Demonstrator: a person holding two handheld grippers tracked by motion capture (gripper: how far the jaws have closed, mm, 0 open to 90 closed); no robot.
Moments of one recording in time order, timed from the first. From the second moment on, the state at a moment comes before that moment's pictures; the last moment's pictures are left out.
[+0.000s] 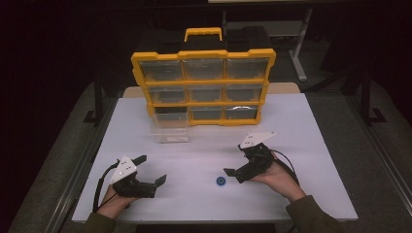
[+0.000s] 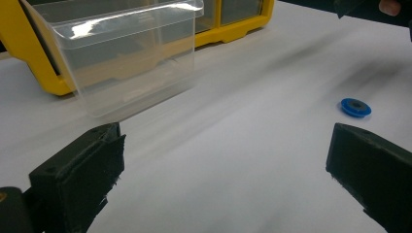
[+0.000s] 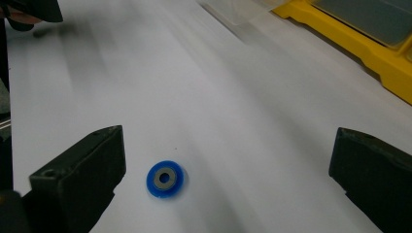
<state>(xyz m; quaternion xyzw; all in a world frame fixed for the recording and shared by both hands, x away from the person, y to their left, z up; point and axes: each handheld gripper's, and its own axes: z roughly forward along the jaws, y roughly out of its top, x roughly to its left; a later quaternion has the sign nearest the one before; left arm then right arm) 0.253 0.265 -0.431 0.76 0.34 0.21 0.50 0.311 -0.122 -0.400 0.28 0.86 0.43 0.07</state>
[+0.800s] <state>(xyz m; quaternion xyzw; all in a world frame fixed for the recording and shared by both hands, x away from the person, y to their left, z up) 0.253 0.265 -0.431 0.77 0.34 0.21 0.50 0.320 -0.091 -0.406 0.26 0.88 0.41 0.05</state>
